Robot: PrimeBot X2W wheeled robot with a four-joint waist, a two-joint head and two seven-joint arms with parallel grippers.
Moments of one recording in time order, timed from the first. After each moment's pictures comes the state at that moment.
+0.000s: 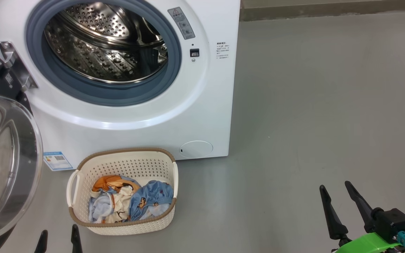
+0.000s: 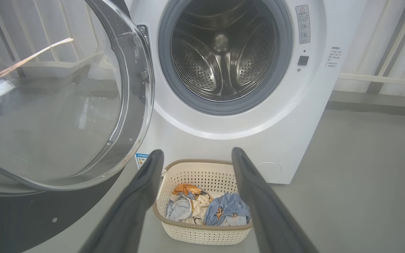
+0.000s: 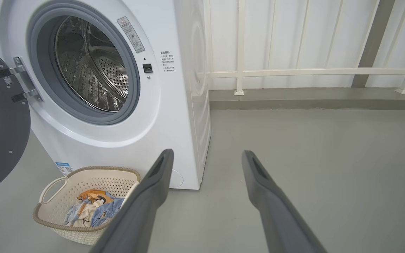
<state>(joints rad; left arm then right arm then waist) 0.21 0.04 0.07 0.02 -0.18 0.05 -0.26 0.00 -0.12 -0.02 0.18 0.19 0.13 -0.25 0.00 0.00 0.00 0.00</state>
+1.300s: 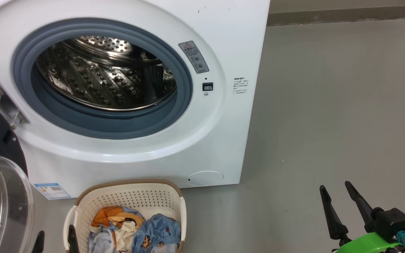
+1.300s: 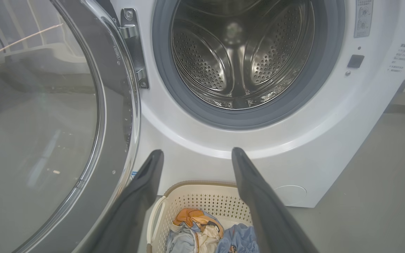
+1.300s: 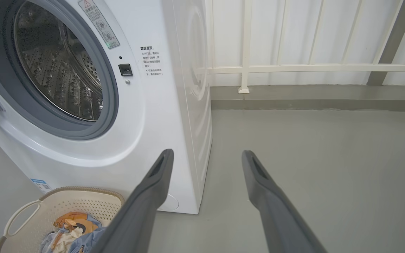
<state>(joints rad) 0.20 0.04 0.08 0.06 -0.18 0.05 -0.26 0.00 -0.13 -0.01 0.18 0.19 0.13 -0.25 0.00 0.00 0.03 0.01</state>
